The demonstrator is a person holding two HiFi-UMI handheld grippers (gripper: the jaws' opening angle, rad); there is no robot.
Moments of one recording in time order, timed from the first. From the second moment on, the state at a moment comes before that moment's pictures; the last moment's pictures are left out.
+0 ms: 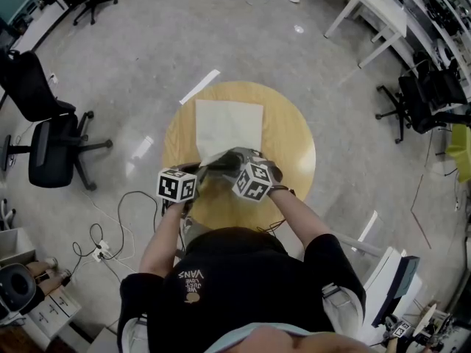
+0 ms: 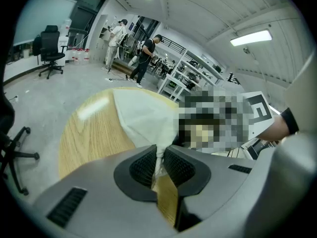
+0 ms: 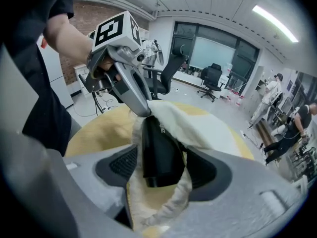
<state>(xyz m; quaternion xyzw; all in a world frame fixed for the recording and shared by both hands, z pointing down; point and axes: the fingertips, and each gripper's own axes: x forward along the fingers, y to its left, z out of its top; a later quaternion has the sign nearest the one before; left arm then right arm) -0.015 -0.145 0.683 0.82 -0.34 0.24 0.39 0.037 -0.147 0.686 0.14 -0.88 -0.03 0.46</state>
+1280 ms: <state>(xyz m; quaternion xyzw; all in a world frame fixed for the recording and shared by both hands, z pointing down) -0.024 -0.153 0.689 0.82 -0.32 0.21 0.43 0.026 -0.154 0.731 0.01 -0.81 -0.02 0.59</state>
